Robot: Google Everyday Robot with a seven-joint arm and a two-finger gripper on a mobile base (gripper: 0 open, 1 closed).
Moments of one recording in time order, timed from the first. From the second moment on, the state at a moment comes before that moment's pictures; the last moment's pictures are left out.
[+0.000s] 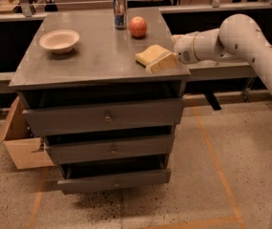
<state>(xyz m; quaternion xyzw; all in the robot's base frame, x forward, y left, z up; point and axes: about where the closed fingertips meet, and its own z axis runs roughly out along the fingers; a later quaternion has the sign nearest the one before) 0.761 -0.098 0.871 -0.43 0.73 0.19 0.49</state>
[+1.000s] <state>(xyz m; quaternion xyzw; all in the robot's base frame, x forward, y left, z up) 0.793 -0.104 0.837 -0.42 0.75 0.19 0.48</state>
